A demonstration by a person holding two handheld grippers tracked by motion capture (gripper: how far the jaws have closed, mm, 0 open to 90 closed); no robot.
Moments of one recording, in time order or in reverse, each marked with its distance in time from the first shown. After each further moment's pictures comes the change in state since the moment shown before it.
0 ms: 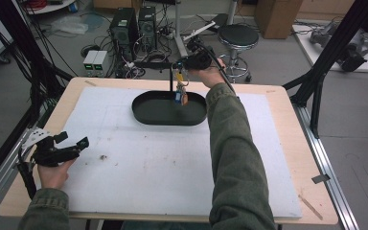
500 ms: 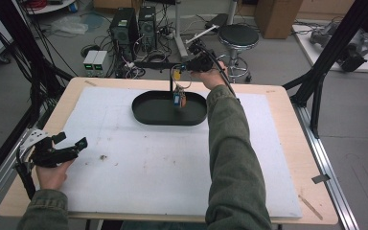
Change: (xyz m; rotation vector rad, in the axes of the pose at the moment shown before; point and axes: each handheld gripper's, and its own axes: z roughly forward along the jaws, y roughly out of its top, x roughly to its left) left arm 0.004 0.000 -0.004 -0.013 0.021 -0.007; right arm -0.009 -0.011 0.006 0.045 -0.037 0.055
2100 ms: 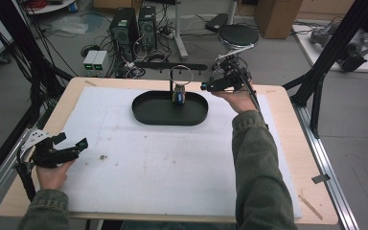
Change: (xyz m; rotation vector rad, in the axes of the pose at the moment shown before) left arm -0.004 -0.001 0.001 0.013 0.001 0.019; right arm 0.013 -0.075 -0.082 -0.007 -0.167 0.183
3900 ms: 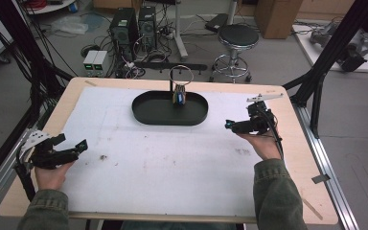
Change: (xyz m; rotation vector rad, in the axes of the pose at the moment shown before) left arm -0.001 0.000 -0.003 0.022 0.005 0.020; right arm -0.009 -0.130 -0.039 -0.006 -0.047 0.086
